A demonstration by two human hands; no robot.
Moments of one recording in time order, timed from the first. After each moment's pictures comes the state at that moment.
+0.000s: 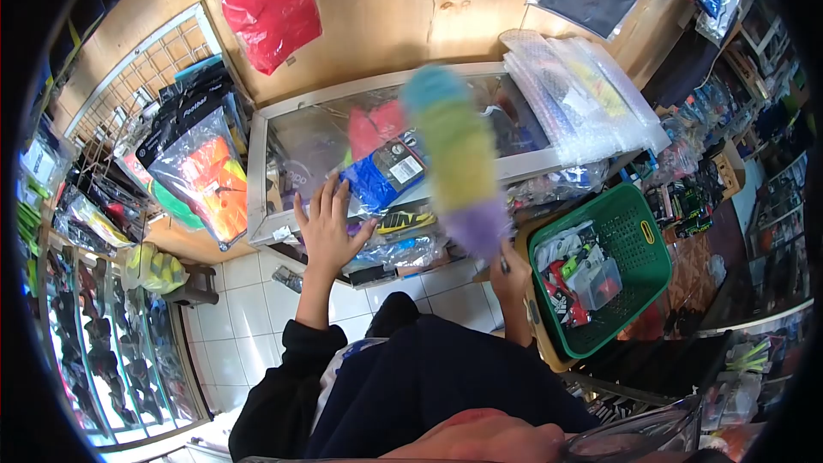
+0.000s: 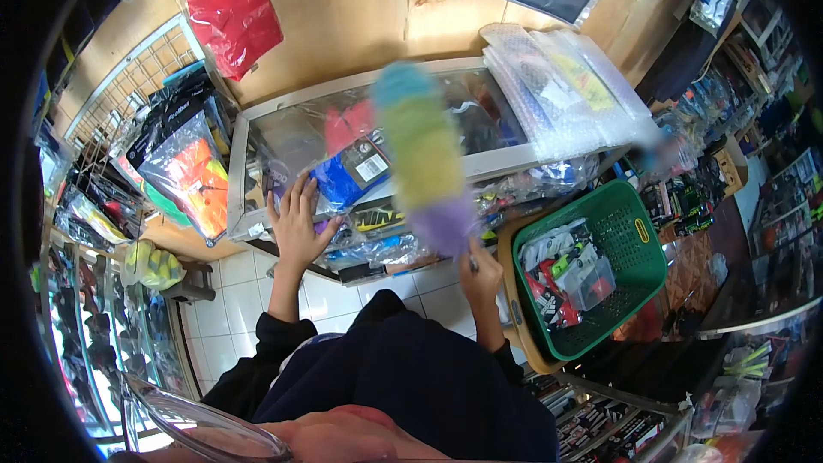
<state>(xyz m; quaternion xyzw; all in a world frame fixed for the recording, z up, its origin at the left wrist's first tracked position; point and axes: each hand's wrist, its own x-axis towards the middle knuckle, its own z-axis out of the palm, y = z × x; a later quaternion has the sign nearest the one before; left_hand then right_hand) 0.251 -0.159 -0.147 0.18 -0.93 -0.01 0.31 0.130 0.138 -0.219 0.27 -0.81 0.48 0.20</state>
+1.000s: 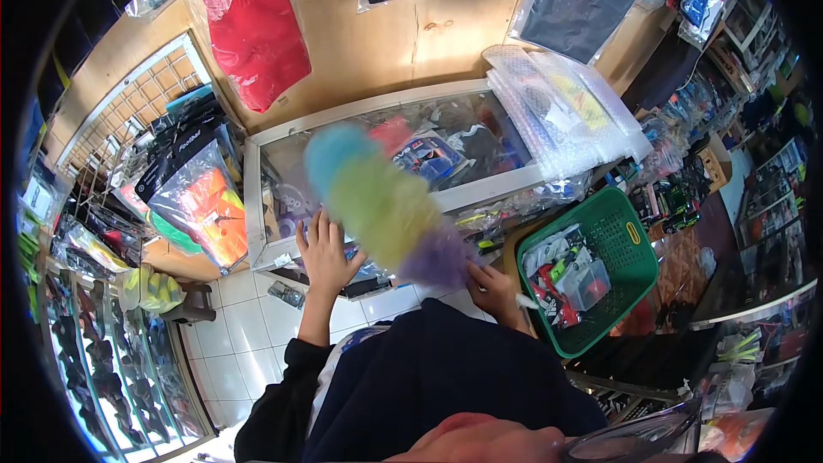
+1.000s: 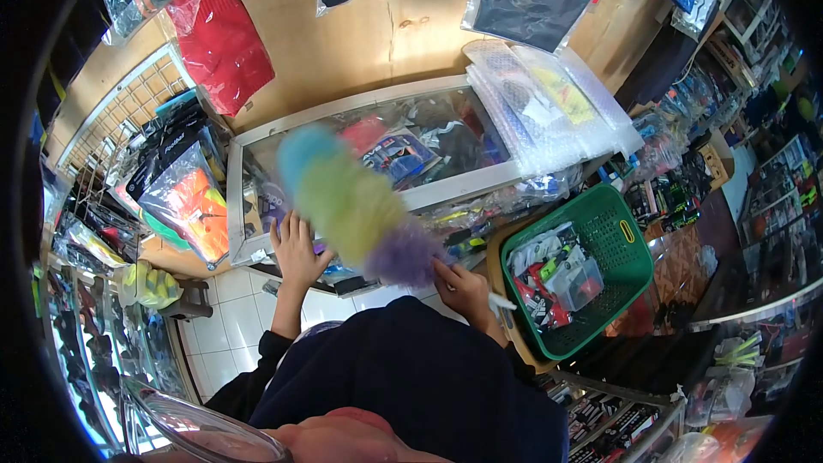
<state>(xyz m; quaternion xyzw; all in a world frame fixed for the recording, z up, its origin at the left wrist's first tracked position) 0.252 -0.164 -0.148 0.21 -0.95 0.01 0.21 0.136 0.137 -0.172 0.43 -0.82 0.35 0.13</state>
